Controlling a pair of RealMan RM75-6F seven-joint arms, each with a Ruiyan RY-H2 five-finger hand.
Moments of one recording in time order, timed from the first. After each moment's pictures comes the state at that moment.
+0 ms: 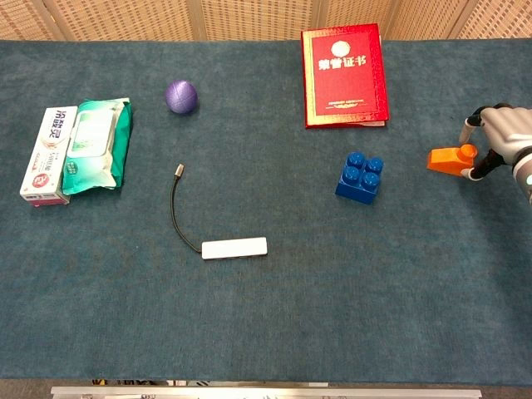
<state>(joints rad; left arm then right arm) -0.06 -0.98 -0.04 -1.78 1.39 1.45 0.10 0.50 -1.54 0.18 -1.45 -0.70 1.16 -0.74</state>
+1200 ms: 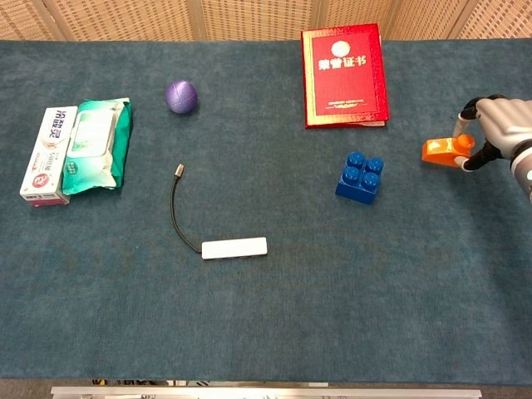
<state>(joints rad) -0.06 -0.97 -0.04 -1.78 1.41 1.46 0.10 0.51 -1.50 0.18 -1.58 -0.73 1.22 -0.72</state>
